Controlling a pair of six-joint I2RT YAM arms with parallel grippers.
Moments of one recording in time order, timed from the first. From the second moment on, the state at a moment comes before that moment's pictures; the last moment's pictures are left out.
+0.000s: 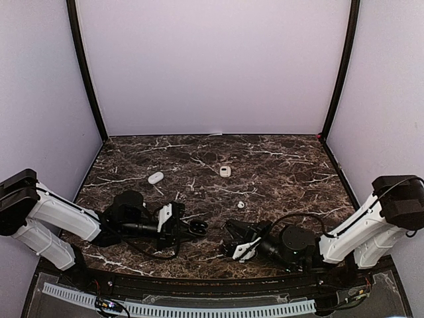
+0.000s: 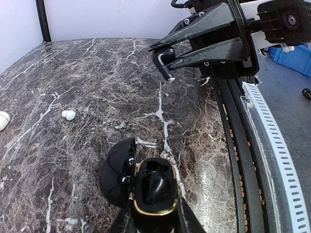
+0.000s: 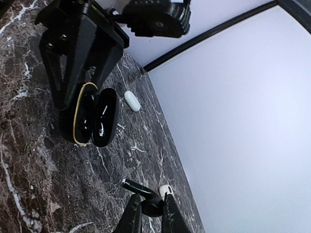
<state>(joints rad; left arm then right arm) -0.92 1.42 0.34 0.69 0.50 0.14 1.45 1.55 0.38 1.07 0.58 -0.94</state>
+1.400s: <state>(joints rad) -0.92 1.43 0.34 0.69 0.62 0.11 1.46 1.78 0.42 1.33 0.36 -1.24</state>
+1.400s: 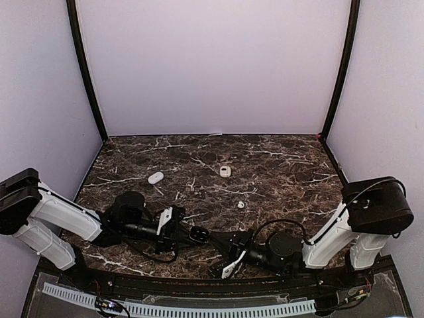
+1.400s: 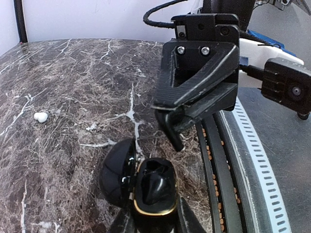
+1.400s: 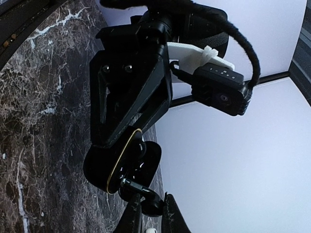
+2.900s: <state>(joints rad) -0.91 1.43 0.34 0.72 0.71 0.07 1.49 1.84 0.45 1.34 0.45 -1.41</state>
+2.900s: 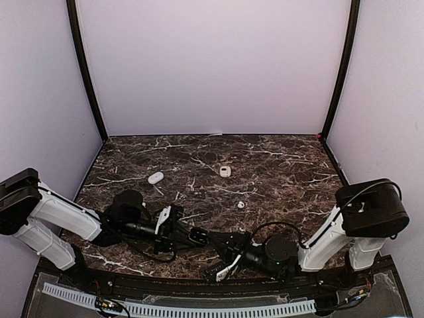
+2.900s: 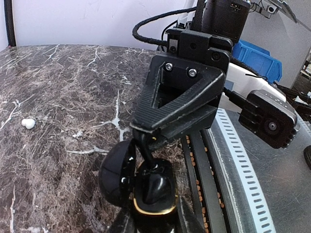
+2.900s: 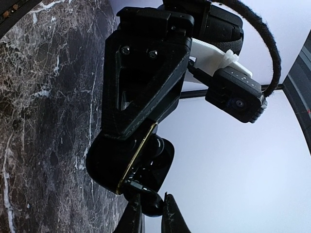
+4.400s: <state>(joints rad) -0.88 1.43 0.32 0.76 0.77 0.04 1.52 1.84 0.45 1.32 0.45 -1.45</state>
